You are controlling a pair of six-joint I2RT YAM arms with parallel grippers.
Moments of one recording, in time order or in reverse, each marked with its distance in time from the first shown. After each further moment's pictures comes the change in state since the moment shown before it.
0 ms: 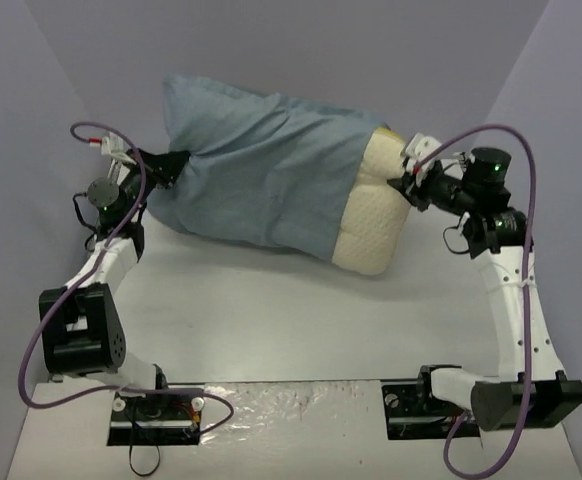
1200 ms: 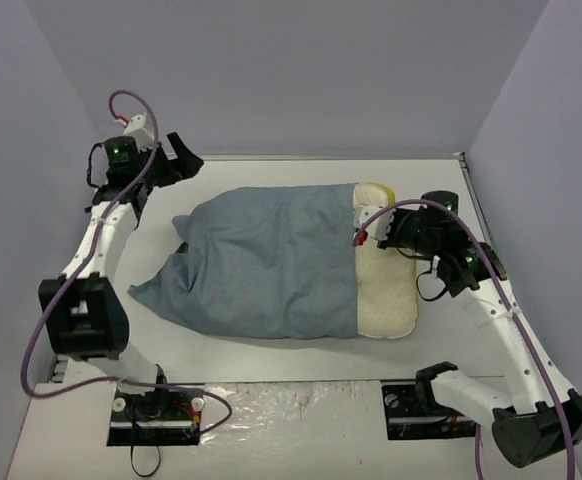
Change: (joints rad) left arm -0.080 -0.040 0.312 -0.873 -0.277 0.389; right arm 0.285 -0.237 -0.399 -0.050 0.497 -0.549
